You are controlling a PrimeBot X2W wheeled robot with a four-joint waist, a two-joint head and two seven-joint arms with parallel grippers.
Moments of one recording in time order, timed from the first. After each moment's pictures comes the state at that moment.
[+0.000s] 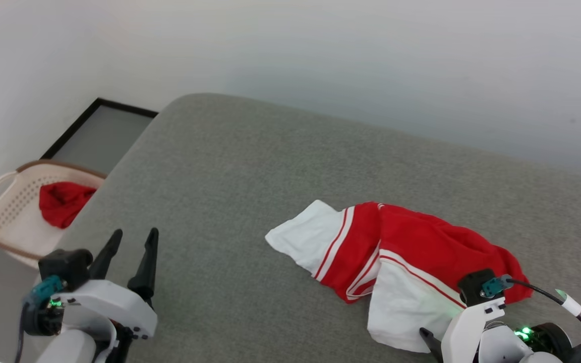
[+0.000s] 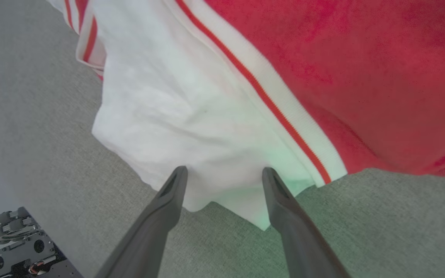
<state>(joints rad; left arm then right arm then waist) -0.26 0.46 -0.34 0.36 -0.70 0.01 -0.20 -0.12 -0.16 0.20 0.20 0.26 0.13 0.66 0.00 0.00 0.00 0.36</state>
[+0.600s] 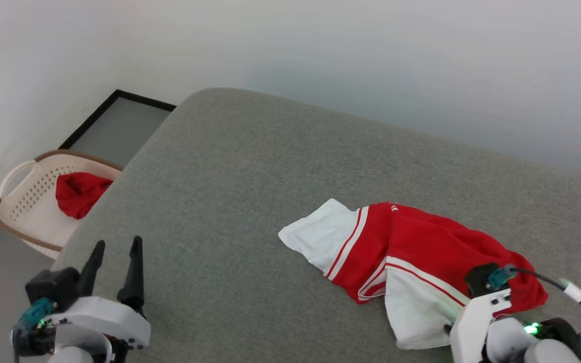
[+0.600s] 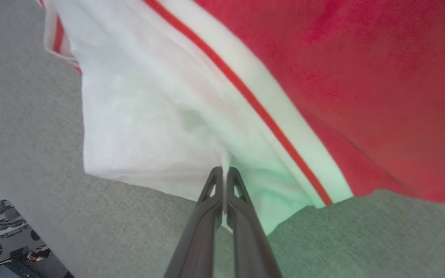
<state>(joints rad) -0.20 0.37 -0.19 0.38 -0.59 0.01 -0.26 -0.18 -0.18 0.20 0.30 0.29 0.13 0.70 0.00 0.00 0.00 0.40</state>
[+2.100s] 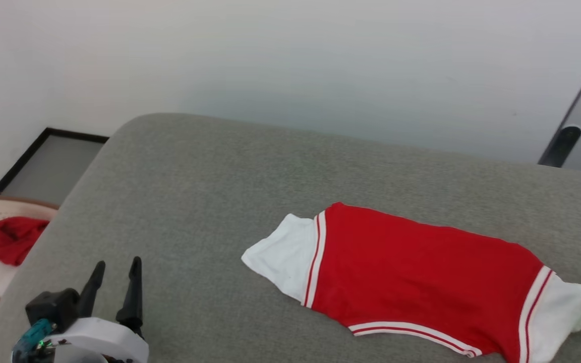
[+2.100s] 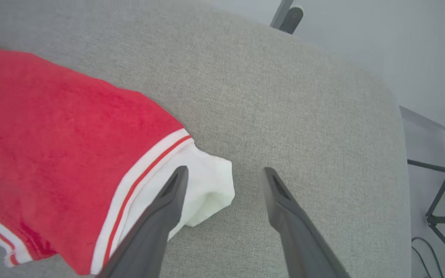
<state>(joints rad) -0.14 0.30 -0.07 0.42 -0.48 -0.09 -0.26 -0.23 -0.50 -0.04 0.29 0.31 0.13 0.68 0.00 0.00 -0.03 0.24</state>
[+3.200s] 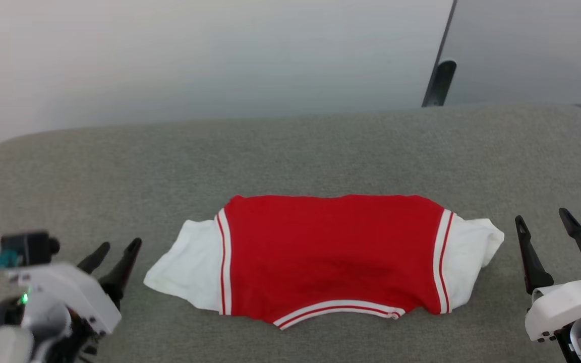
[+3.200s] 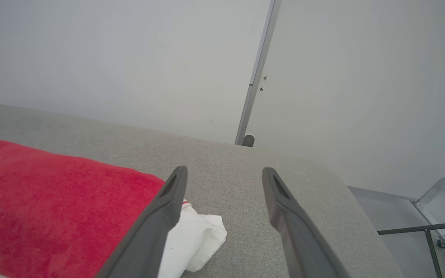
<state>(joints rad) -0.18 0.44 -0.06 0.21 -0.78 -0.12 0.25 -0.09 -0.22 -0.05 0.01 0.07 0.13 0.03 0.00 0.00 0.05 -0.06</state>
